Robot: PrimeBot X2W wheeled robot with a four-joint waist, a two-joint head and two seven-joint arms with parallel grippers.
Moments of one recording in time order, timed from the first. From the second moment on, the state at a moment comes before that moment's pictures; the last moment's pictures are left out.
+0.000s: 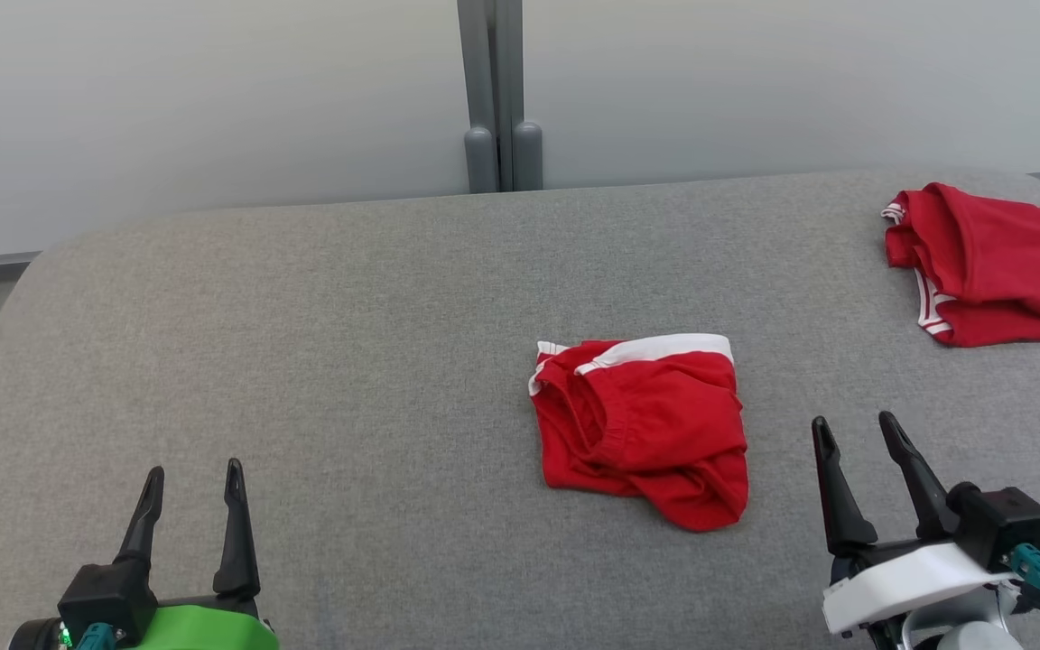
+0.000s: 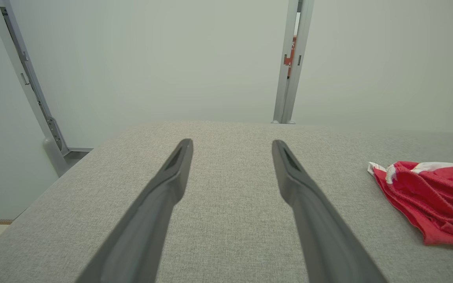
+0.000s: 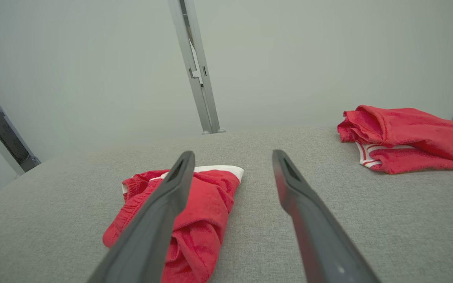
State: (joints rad) left arm 0.04 0.05 0.07 0.18 -0.14 -0.10 -0.26; right arm 0.03 -0.13 0.07 0.13 0.29 0.13 -0.26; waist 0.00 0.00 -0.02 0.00
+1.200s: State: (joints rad) left arm -0.03 0.05 -0.01 0.19 -0.17 -0.08 -0.26; right arm -0.46 -0.10 0.24 0.94 0.38 0.13 -0.26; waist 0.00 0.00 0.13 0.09
